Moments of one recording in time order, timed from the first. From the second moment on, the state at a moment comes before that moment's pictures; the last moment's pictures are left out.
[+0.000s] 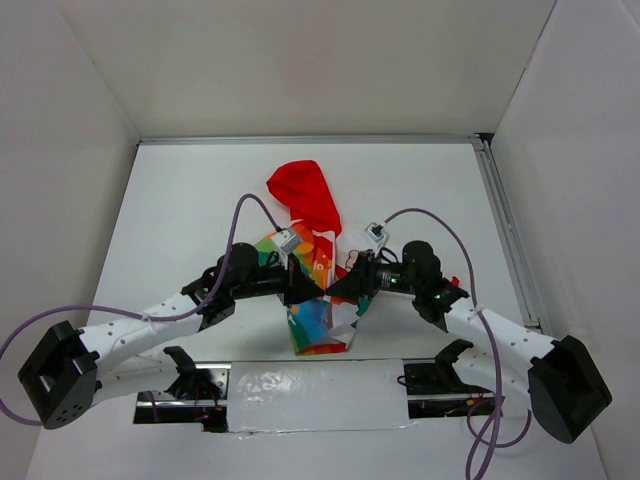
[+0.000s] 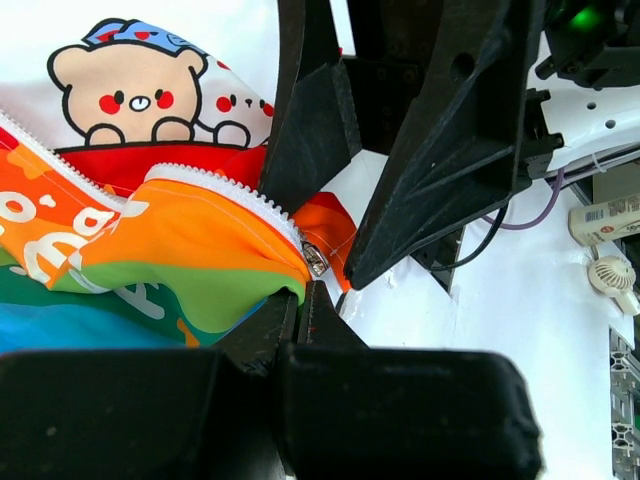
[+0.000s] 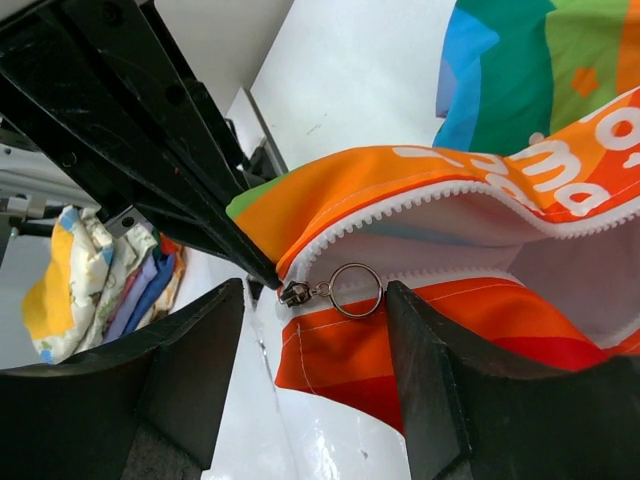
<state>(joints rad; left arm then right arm) -0.79 1.08 0.55 0.25 0.45 -0.50 0.58 0.97 0.38 0.36 -0.67 0.76</state>
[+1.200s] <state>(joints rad) -0.79 1.08 0.55 0.26 0.42 -0.50 0.56 1.02 0.40 0.37 -0.72 0.88</state>
